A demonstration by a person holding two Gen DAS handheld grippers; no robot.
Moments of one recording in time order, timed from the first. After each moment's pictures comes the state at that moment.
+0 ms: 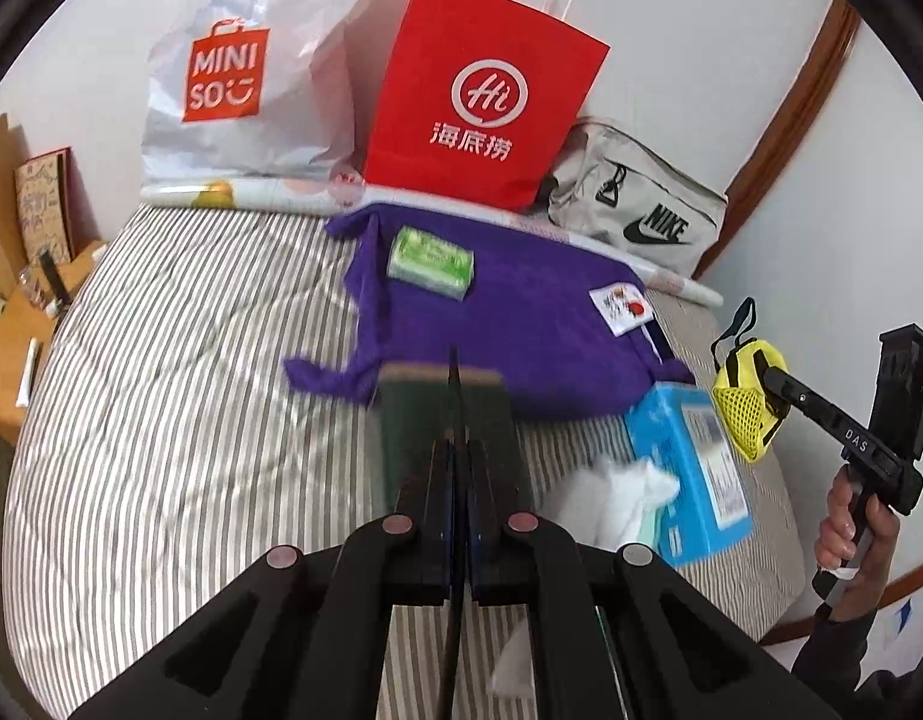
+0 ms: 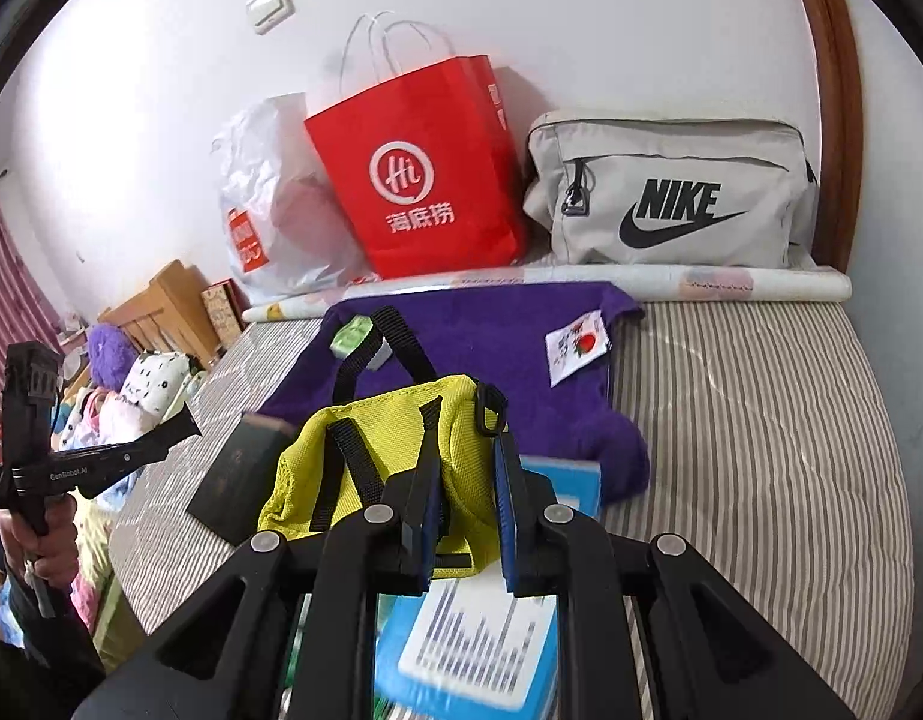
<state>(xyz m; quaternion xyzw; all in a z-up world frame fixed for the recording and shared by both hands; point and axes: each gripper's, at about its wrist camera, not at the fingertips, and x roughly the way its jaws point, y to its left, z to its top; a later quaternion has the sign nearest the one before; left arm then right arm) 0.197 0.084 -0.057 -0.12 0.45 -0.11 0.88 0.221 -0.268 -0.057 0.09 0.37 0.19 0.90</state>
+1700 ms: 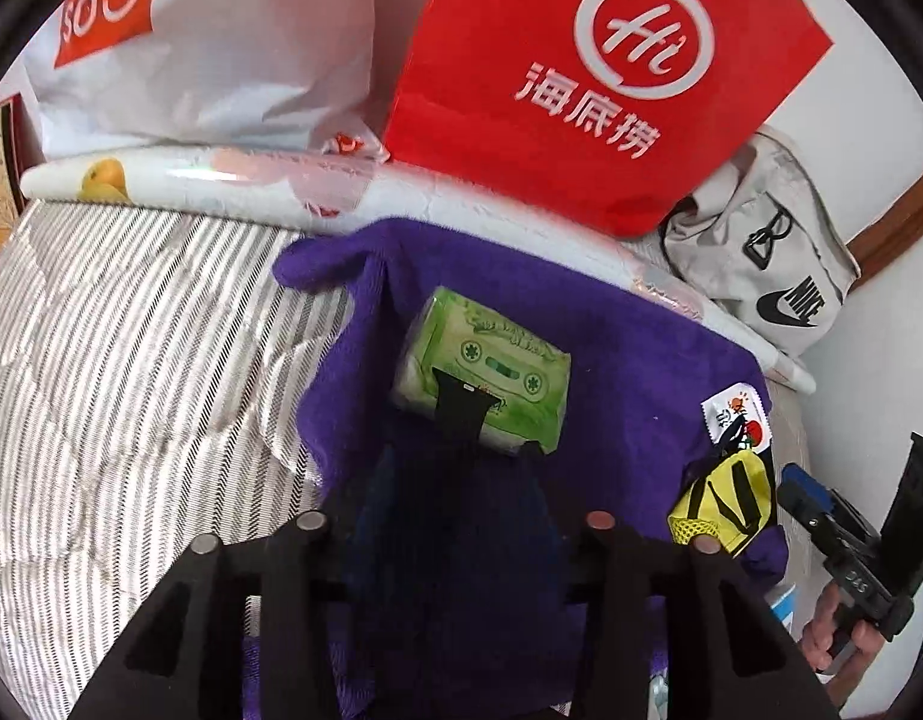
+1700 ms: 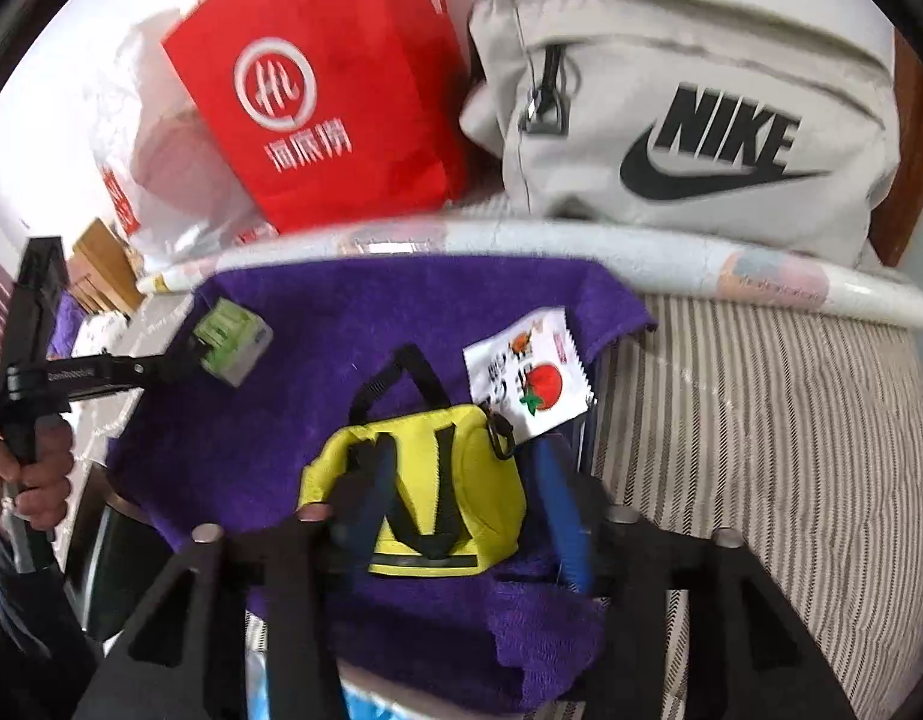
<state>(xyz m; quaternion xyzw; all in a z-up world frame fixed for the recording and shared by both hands) 0.382 0.069 -0.133 -0.17 0.52 -0.06 0.83 0.368 -0.261 -0.128 0.05 0.46 0.18 0.87</state>
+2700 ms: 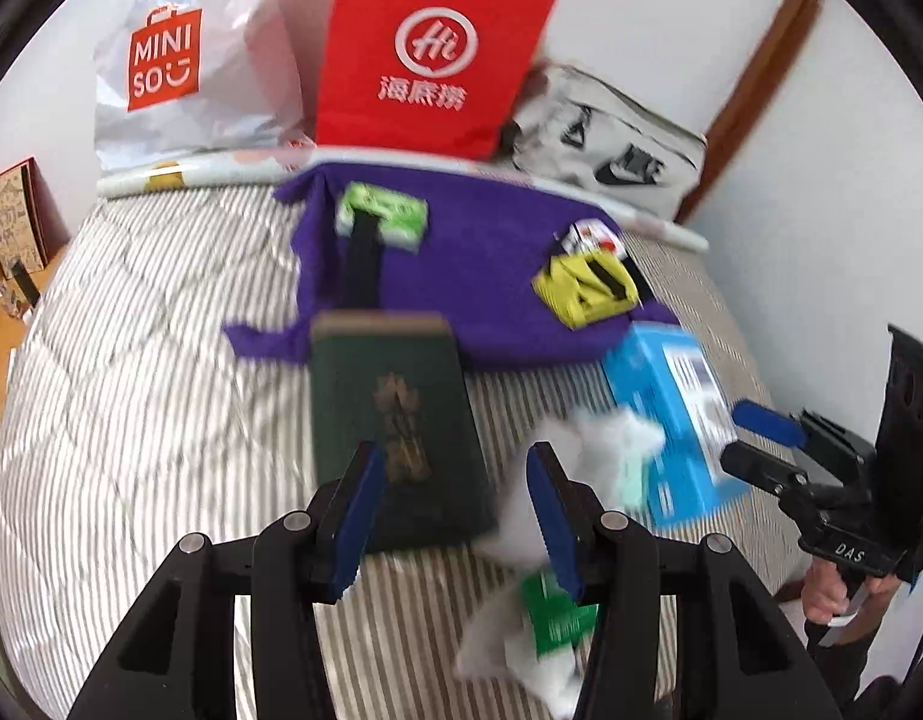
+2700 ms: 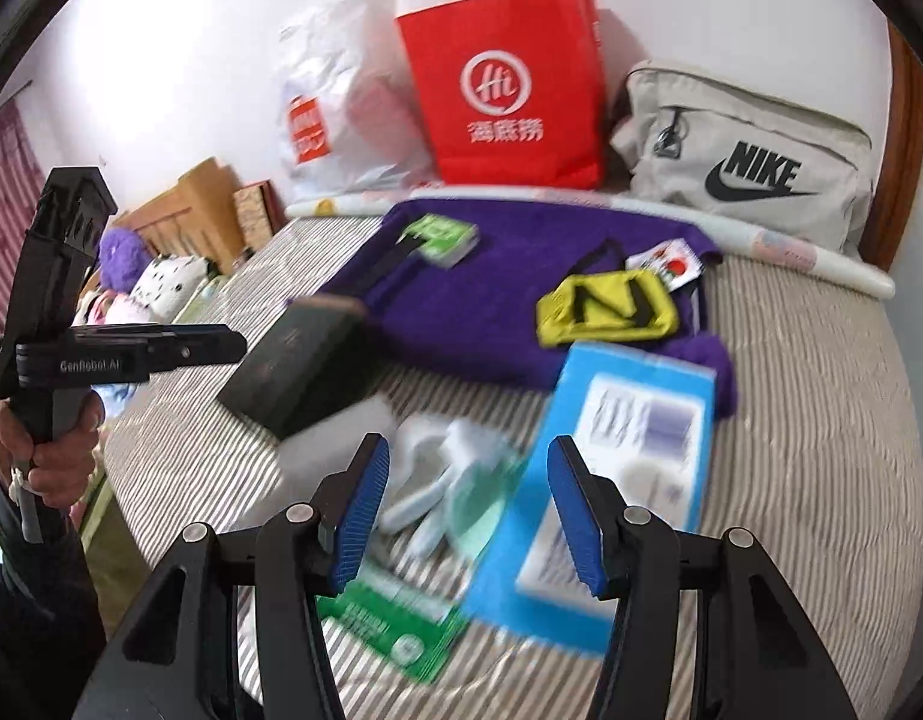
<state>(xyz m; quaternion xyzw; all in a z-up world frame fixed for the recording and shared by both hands) 0.173 0.046 -0.078 -0.08 0.48 -0.14 0.86 0.167 -0.201 -0.077 0.01 0.43 0.24 0.87</state>
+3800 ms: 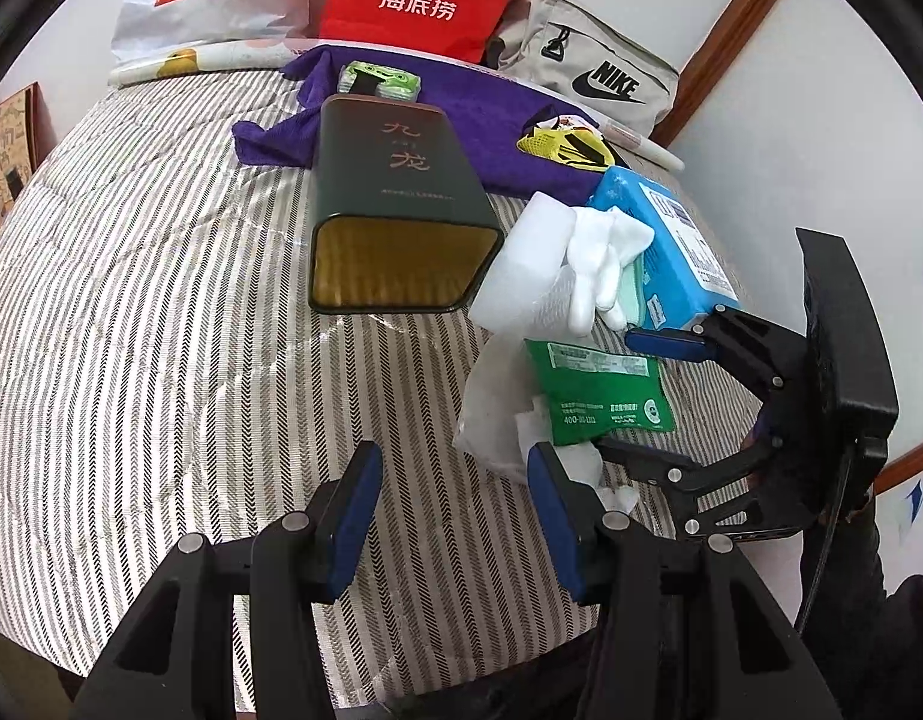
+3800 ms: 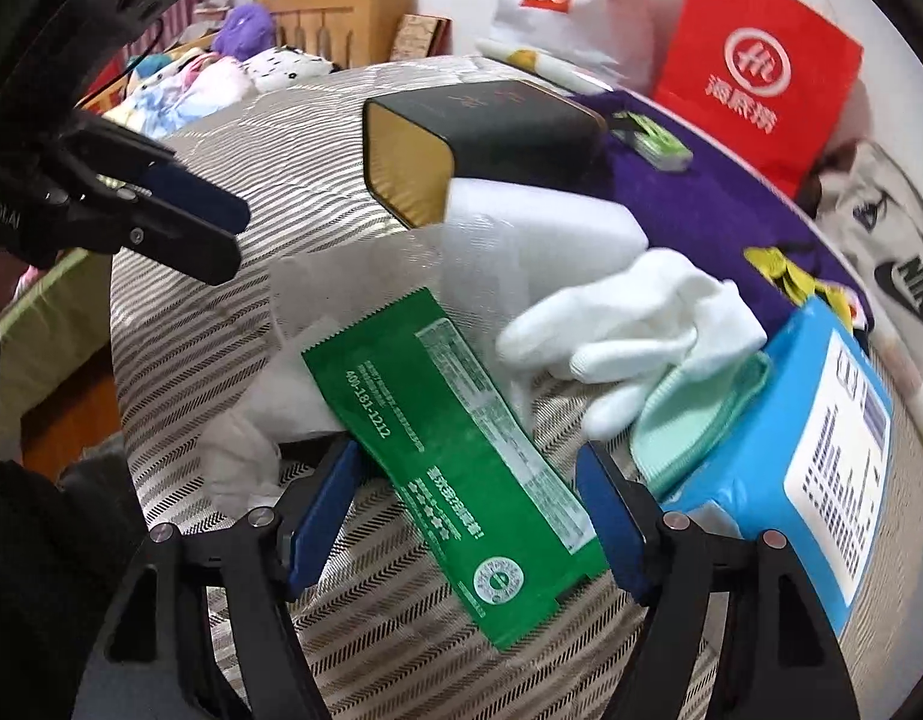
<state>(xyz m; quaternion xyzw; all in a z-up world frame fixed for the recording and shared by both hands) 0.084 0.061 -0.137 -0.09 0.51 -0.16 0.84 0.099 -0.120 -0.165 -0.24 0.41 0.35 0.80</state>
